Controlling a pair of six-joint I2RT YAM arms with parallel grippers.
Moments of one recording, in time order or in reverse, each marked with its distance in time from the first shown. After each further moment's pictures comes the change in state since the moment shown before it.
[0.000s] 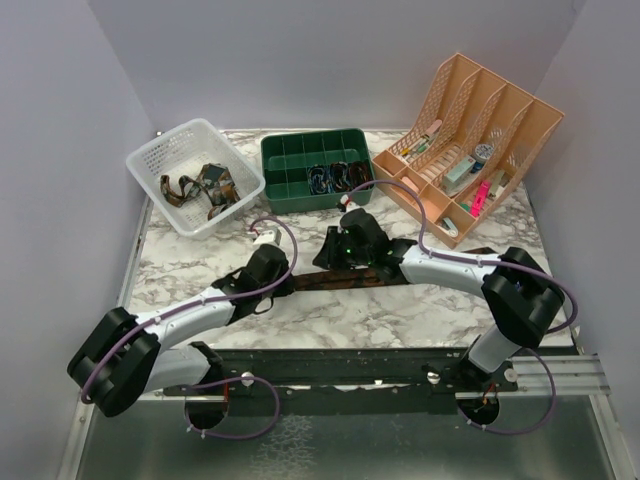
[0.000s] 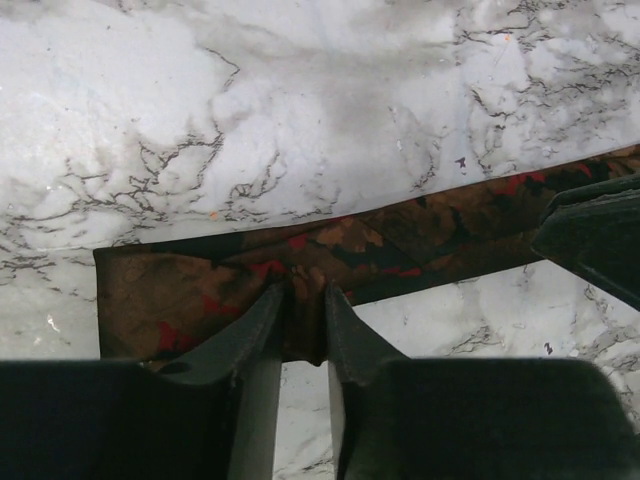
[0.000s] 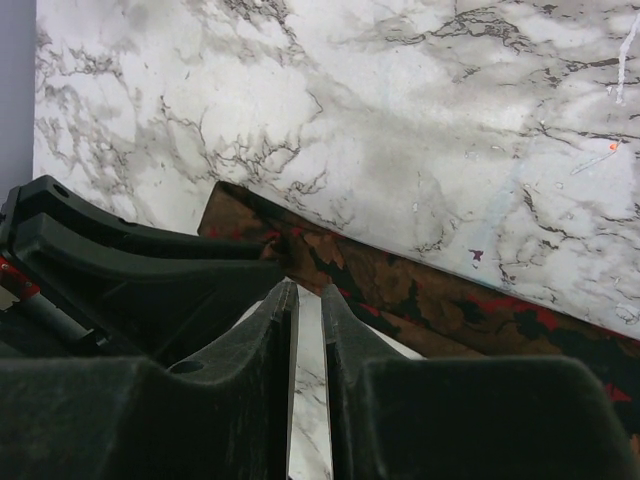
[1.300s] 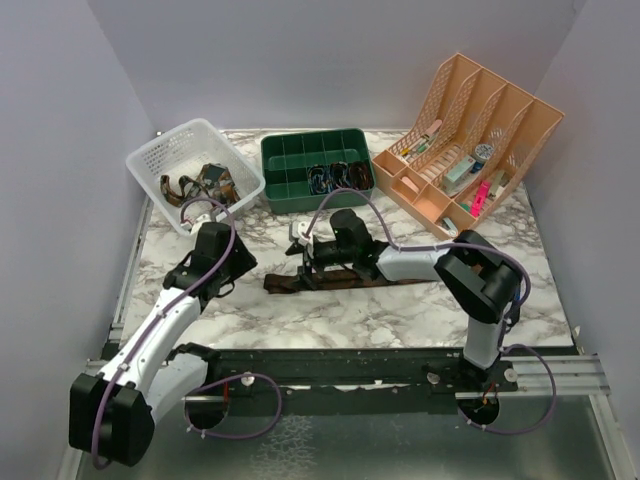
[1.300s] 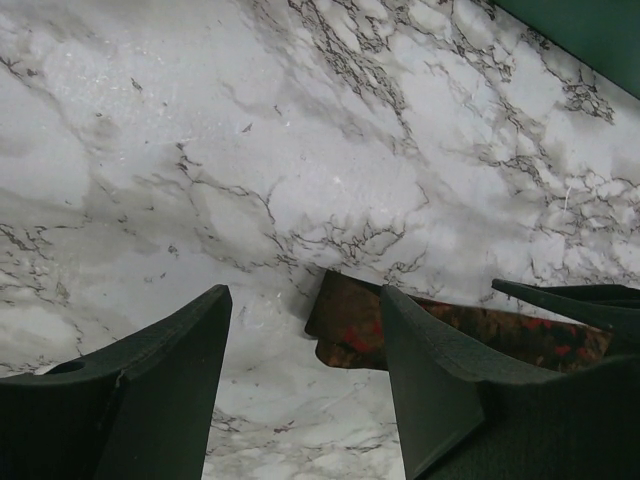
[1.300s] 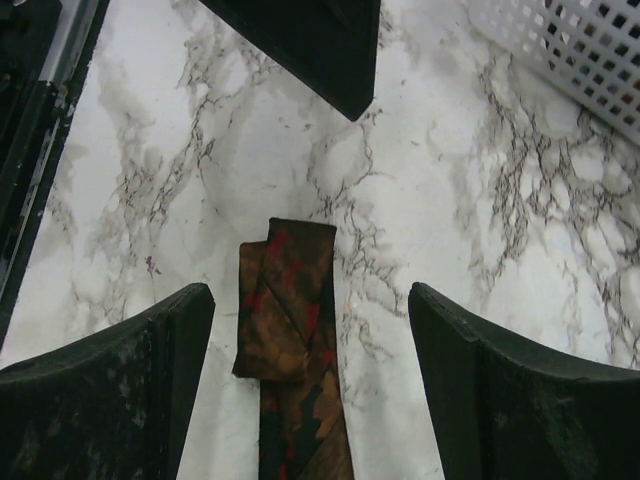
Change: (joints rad) left arm 0.408 -0.247 0.160 -0.451 0.012 -0.058; right arm 0.002 0.227 0.016 0.480 -0.603 -1.010
